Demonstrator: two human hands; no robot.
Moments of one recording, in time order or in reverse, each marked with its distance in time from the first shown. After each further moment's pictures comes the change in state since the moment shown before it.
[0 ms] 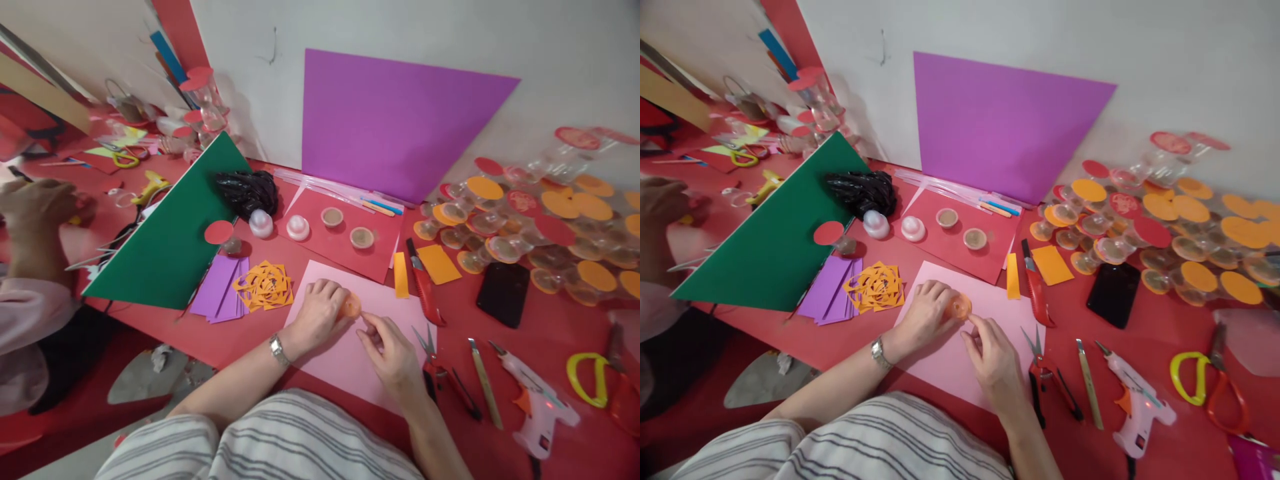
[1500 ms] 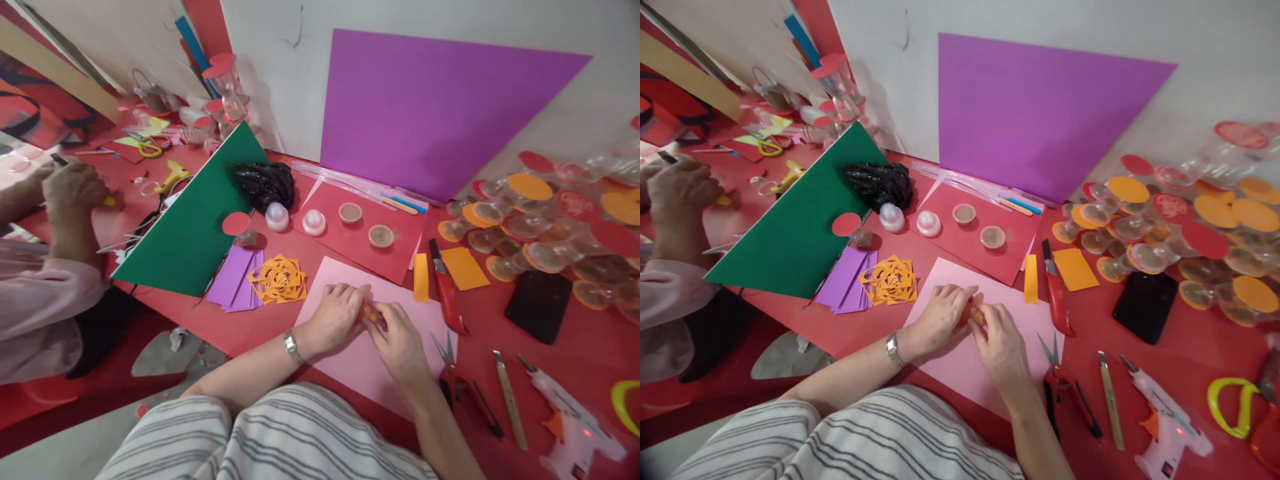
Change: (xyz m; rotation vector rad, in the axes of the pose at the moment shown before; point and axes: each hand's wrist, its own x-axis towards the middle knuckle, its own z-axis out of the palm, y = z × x) left_hand -0.005 0.005 0.008 -0.031 -0.068 0.005; right_hand 0.027 0.008 0.010 -0.026 0.021 -0.071
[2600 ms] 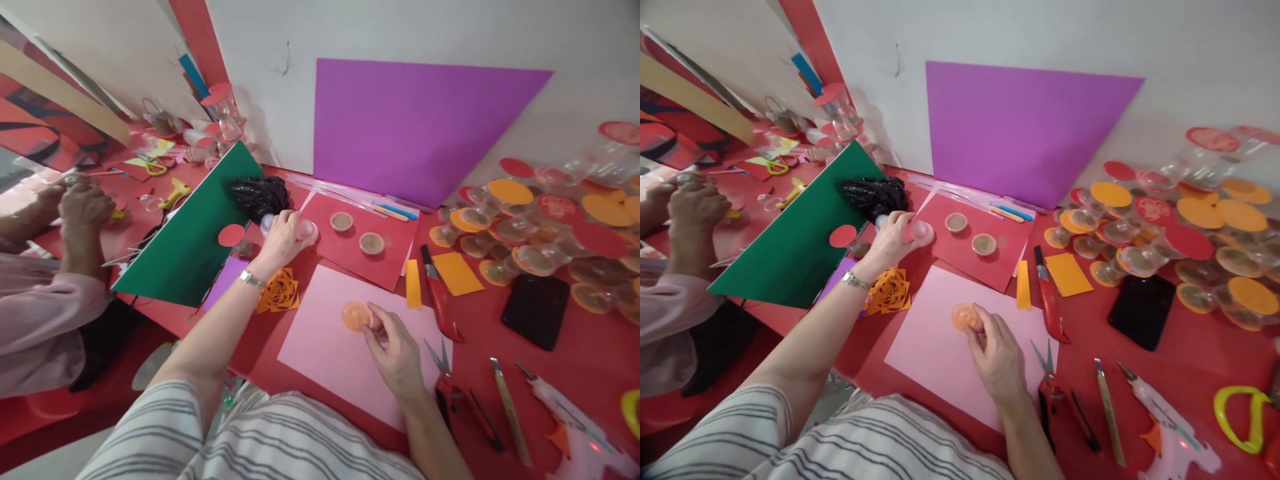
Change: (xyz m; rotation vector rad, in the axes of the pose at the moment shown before) left_hand 0.069 -0.115 -0.103 0.195 0.355 -0.234; right_hand -0.008 0.005 0.006 0.077 0.113 -0.003
